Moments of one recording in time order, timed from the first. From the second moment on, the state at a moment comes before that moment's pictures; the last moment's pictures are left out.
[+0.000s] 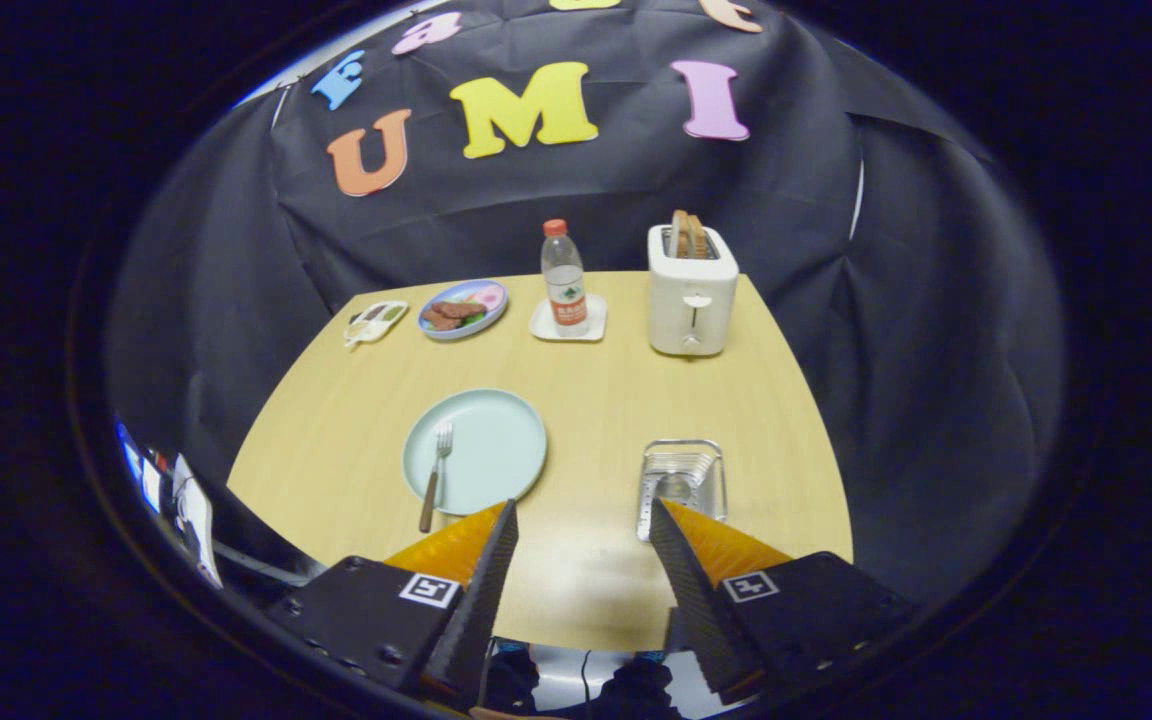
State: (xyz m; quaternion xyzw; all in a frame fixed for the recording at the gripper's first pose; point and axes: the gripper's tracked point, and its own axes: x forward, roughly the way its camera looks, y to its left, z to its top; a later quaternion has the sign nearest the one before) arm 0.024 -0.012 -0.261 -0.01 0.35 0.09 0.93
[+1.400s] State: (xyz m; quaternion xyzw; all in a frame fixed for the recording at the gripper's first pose) arm 0.049 0.166 -0.440 0.00 0.39 0.06 0.92
